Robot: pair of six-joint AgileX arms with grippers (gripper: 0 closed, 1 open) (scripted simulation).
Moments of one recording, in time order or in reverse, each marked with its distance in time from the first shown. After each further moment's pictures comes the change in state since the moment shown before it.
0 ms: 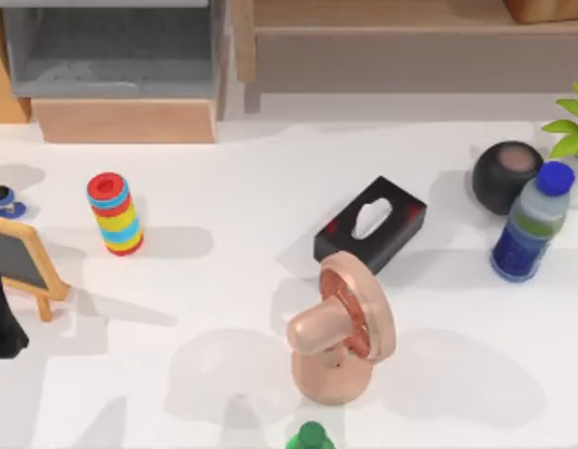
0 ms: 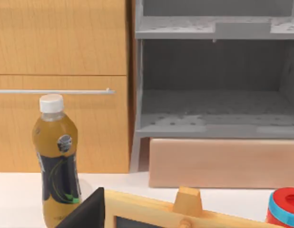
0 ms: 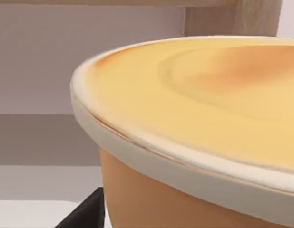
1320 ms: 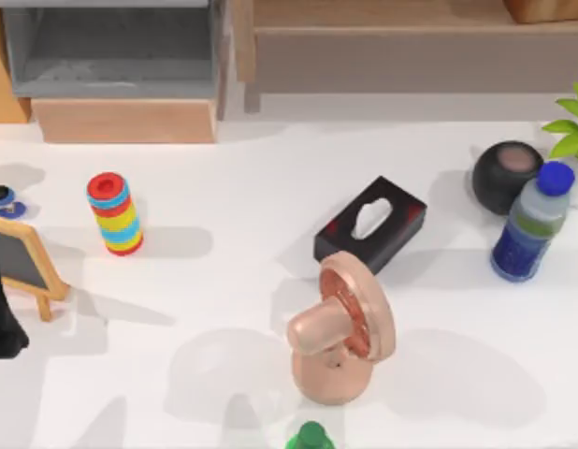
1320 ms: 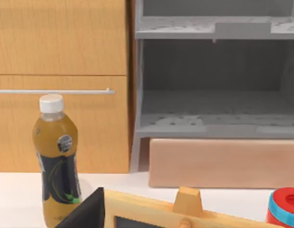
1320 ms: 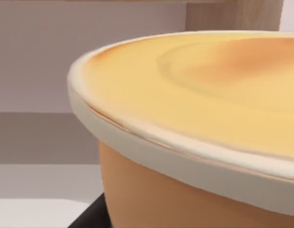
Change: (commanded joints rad) left arm 0.000 0.000 0.000 0.000 0.000 0.000; right arm 0.000 0.000 0.000 0.000 0.000 0.000
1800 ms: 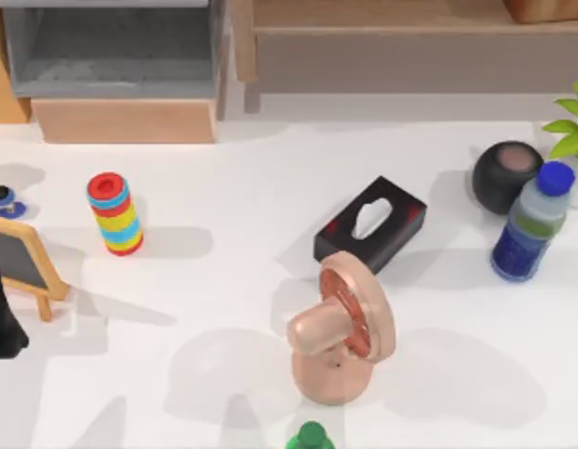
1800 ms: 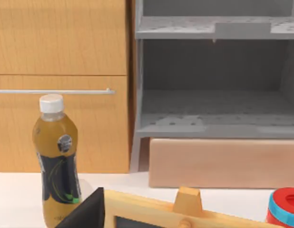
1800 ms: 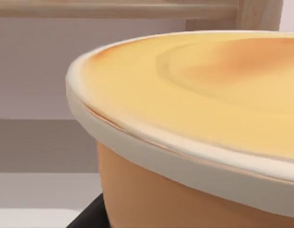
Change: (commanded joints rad) left arm 0.000 0.000 0.000 0.000 0.000 0.000; right arm -0.002 -0.041 -0.007 -0.034 -0.001 0.002
